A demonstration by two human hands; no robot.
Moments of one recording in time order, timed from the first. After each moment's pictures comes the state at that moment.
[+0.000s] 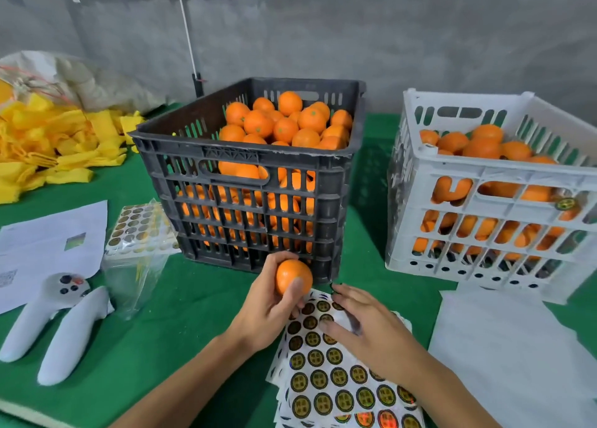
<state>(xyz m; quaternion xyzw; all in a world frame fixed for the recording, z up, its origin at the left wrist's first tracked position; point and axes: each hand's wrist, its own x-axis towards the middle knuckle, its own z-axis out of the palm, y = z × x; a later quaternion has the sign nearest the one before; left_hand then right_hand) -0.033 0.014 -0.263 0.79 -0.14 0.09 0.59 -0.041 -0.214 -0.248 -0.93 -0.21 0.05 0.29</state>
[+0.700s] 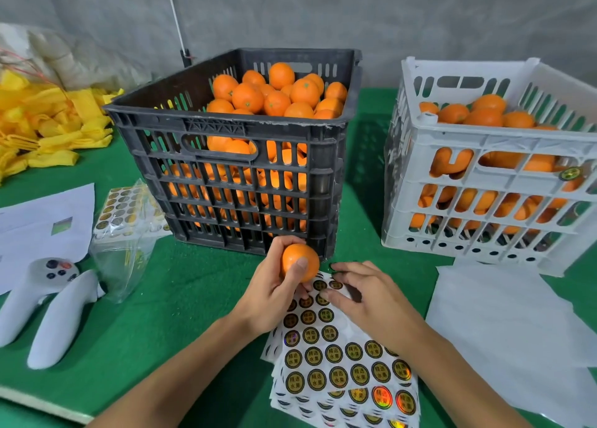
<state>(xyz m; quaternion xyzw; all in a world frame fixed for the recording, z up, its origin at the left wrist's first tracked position) -0.035 -0.001 -0.261 0.79 -0.13 0.04 0.59 -0.031 -0.219 -0.253 -0.93 -0.21 -0.02 0.30</state>
